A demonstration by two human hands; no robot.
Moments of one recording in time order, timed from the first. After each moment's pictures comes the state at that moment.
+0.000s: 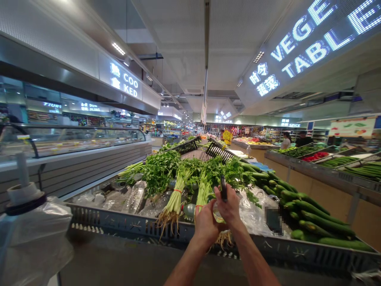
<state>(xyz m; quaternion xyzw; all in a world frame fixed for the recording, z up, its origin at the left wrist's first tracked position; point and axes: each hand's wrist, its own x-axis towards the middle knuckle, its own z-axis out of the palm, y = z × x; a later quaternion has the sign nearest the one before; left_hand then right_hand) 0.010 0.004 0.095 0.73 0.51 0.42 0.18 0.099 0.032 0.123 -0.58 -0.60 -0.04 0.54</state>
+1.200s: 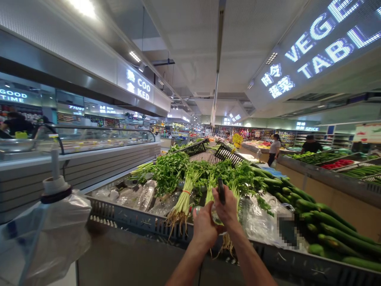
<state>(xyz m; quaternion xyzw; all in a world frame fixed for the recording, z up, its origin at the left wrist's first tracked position) -0.018 -0.008 0.099 0.69 0.54 0.46 0.18 0.063 0.032 0.127 -0.53 -0.63 0.01 0.57</state>
